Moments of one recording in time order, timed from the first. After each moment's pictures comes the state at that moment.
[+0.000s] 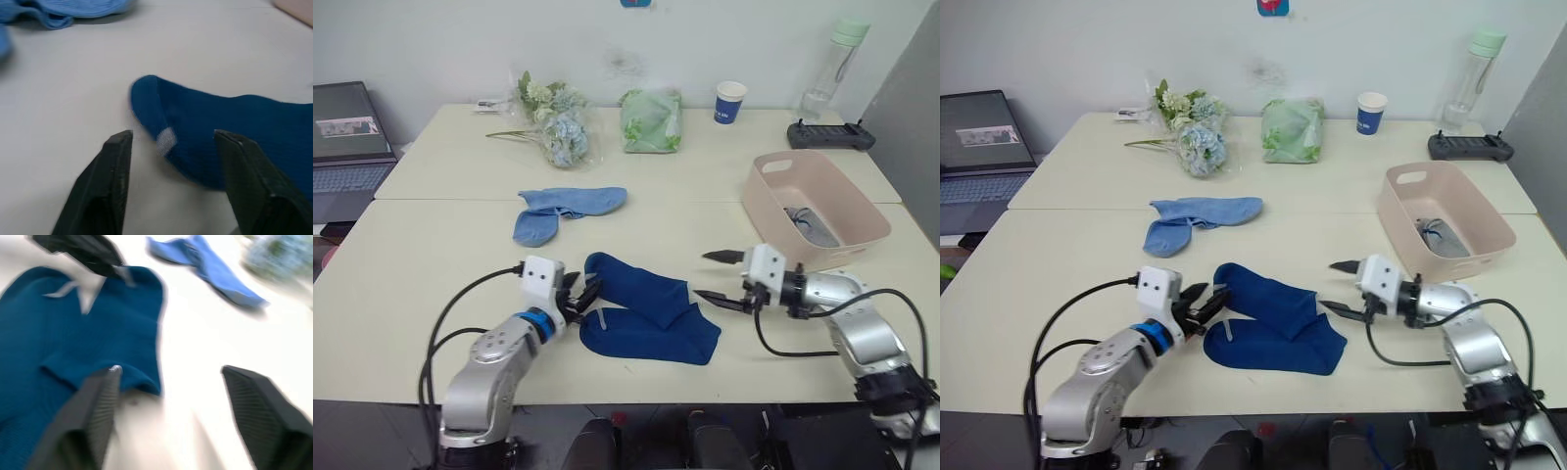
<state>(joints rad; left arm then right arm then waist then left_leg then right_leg) -0.02 0.31 0.18 -0.43 -0.30 0.72 -0.46 -0.25 -0.63 0.07 -0.16 0.26 0.20 0.94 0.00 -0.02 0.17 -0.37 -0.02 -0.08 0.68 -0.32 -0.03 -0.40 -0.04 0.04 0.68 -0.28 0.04</state>
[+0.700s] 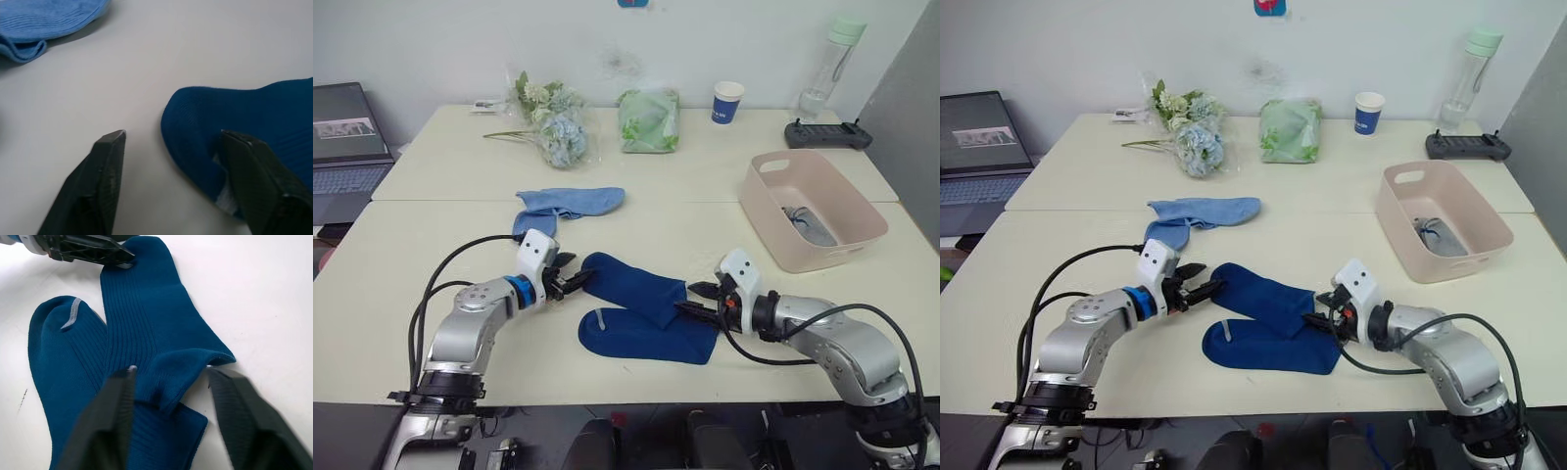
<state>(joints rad) -0.32 0.51 0.04 0.08 -0.28 0.45 -0.76 -0.26 -0.52 0.15 -0.47 0.46 0.92 0.61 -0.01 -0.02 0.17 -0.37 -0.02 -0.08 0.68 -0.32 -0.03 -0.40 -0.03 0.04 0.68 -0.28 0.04</state>
